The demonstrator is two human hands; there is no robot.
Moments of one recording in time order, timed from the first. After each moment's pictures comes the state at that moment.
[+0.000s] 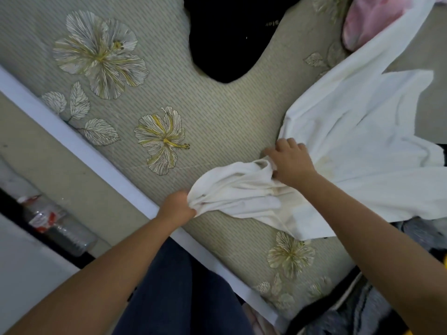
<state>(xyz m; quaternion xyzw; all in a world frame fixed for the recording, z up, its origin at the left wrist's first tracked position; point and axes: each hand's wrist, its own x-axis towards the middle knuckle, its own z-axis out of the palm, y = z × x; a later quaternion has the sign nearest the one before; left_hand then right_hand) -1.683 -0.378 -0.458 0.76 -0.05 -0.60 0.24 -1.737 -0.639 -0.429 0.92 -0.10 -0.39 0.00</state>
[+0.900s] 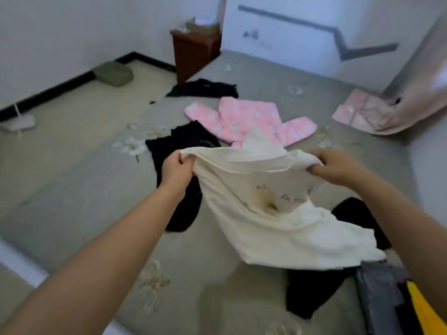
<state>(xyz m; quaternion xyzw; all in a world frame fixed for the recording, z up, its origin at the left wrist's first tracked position) -1.574 -0.582 -0.143 0.71 -0.14 -0.24 0.65 -1.802 -0.761 -0.069 0.90 -0.38 0.01 -0.19</state>
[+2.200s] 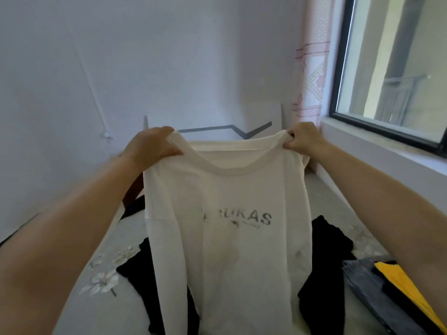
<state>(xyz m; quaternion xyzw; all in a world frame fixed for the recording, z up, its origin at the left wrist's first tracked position) -1.519 -0.599 0.132 0.68 -0.68 0.18 0.21 -1.836 -0.692 0.121 0.79 -0.54 0.28 0.00</state>
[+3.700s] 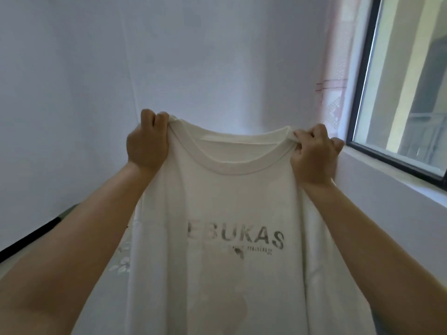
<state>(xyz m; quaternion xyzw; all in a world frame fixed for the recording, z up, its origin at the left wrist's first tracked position) -1.562 -0.425 0.179 0.58 -0.51 0.52 0.36 -1.832 -0.512 0.152 0.66 -0.42 0.59 0.19</state>
